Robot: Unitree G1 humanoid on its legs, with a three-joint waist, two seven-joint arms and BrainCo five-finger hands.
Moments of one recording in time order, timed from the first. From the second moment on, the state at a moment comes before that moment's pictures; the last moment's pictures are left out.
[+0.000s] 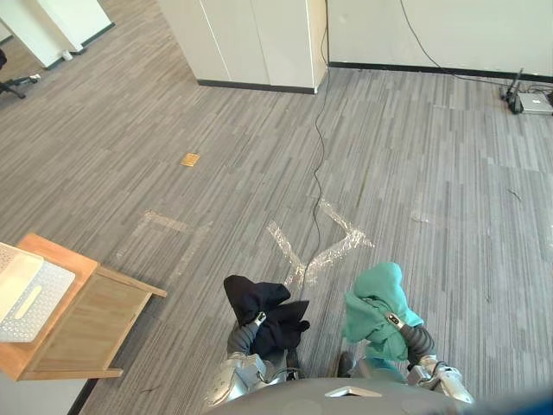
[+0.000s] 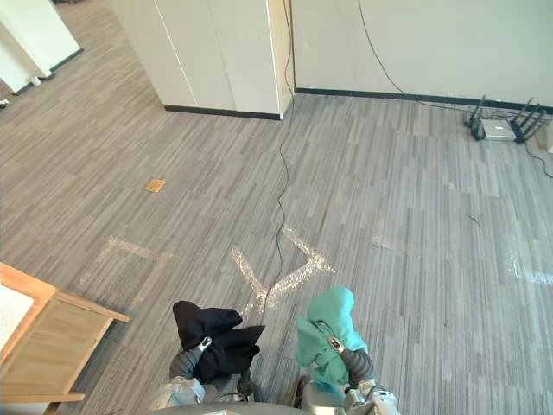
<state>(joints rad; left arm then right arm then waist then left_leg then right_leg) 0.36 0.04 -0.24 0.45 -0.65 -0.18 0.02 0.41 -0.21 0.09 0.43 0.56 -0.19 0.32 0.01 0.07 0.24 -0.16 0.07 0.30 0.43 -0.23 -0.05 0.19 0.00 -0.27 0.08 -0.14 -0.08</state>
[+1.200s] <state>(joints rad) 0.40 0.05 -0.19 0.48 -0.64 -0.21 0.08 0.40 -0.21 0.14 0.41 0.56 -0.19 0.31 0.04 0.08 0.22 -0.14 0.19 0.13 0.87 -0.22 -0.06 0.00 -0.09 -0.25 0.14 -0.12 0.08</state>
